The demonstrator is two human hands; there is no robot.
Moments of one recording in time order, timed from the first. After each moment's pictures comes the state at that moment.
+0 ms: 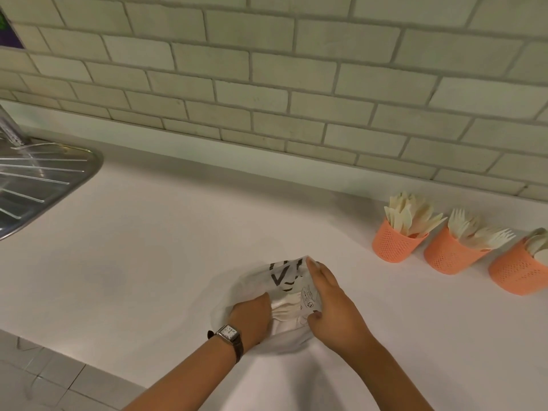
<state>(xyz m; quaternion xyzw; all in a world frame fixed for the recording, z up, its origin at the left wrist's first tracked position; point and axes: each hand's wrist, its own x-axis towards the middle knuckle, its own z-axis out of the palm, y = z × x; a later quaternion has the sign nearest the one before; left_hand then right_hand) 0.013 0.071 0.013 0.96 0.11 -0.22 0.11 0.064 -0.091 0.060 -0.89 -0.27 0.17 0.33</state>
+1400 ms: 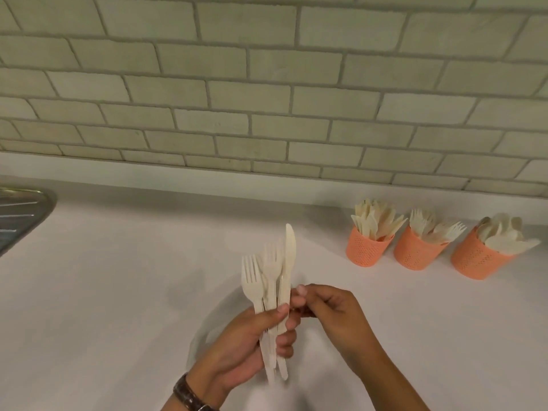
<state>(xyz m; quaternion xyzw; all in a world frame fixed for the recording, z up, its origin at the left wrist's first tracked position) -0.001 0.052 0.111 0.40 0.04 -0.21 0.89 0.052 -0.098 0.119 -0.72 -0.14 0.17 0.66</state>
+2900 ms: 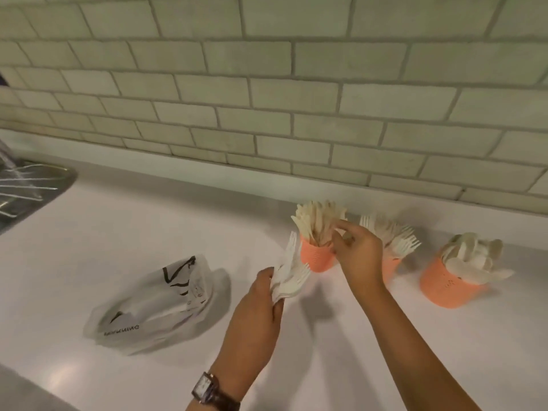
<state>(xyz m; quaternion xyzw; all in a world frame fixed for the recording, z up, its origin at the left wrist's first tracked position) 0.081 -0.152 0.100 0.89 0.20 0.13 0.38 0.255 -0.259 0.085 -0.83 -0.13 -0.06 0.54</state>
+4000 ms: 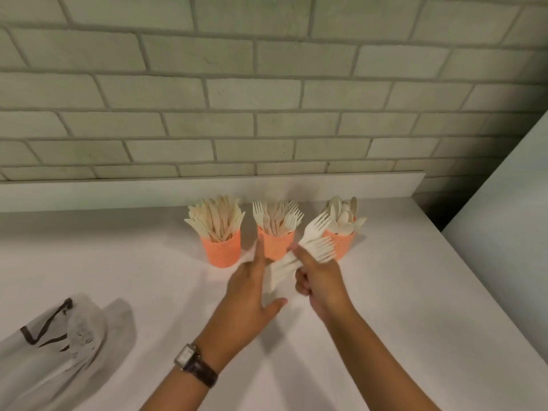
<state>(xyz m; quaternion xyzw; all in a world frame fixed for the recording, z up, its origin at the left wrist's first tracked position) 0.139 -0.220 0.090 0.92 -0.11 0.04 0.37 0.181 -0.358 0.110 -0.59 0.13 0.08 0.79</state>
